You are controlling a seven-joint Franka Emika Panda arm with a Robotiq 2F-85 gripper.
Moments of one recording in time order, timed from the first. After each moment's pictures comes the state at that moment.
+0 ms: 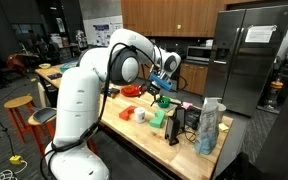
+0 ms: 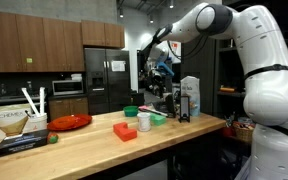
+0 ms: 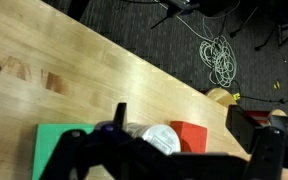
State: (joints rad) arm -0.15 0.32 -0.01 -1.60 0.32 1.30 -0.40
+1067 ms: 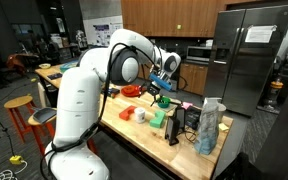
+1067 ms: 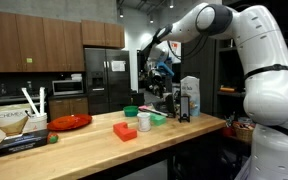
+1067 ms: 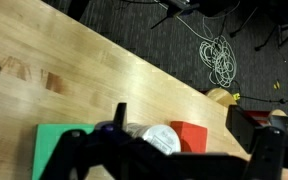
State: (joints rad) arm -0.15 0.32 -0.01 -1.60 0.32 1.30 -0.40
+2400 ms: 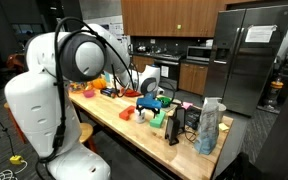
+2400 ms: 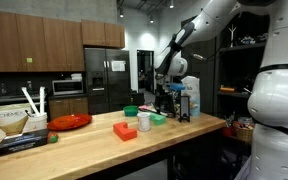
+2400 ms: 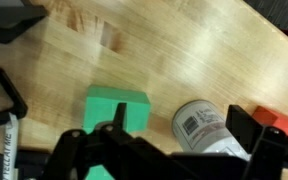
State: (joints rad) arm -0.06 -0.08 -0.01 -2.37 0.17 2.30 -0.45
